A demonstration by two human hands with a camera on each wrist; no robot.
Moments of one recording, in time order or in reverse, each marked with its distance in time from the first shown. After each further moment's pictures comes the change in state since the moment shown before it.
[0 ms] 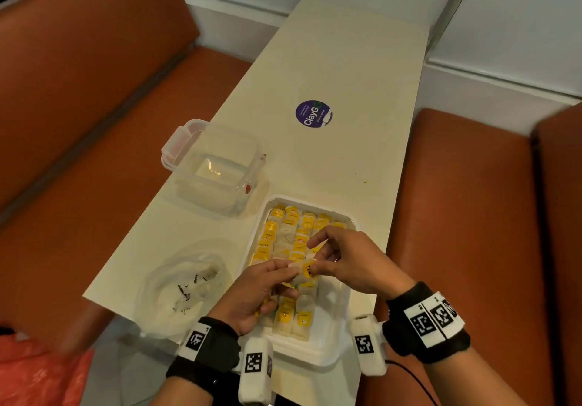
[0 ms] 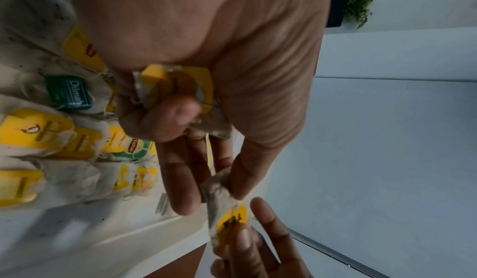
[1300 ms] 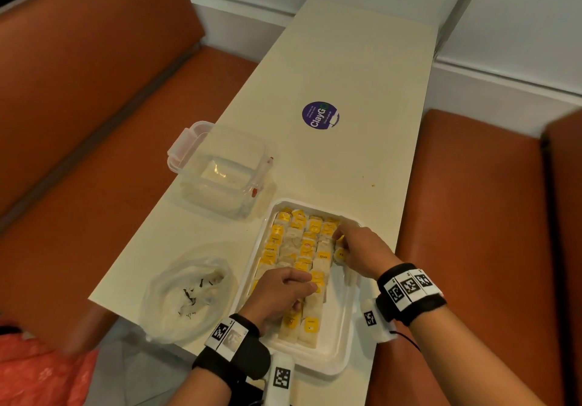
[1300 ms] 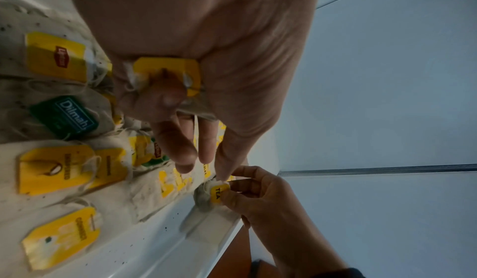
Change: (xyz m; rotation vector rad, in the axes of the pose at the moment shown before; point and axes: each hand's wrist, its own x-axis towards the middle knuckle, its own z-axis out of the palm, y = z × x) left_hand 0.033 -0.017 0.005 0.366 0.131 0.013; right_hand 0.067 0.073 0.008 -0.425 0.046 0.149
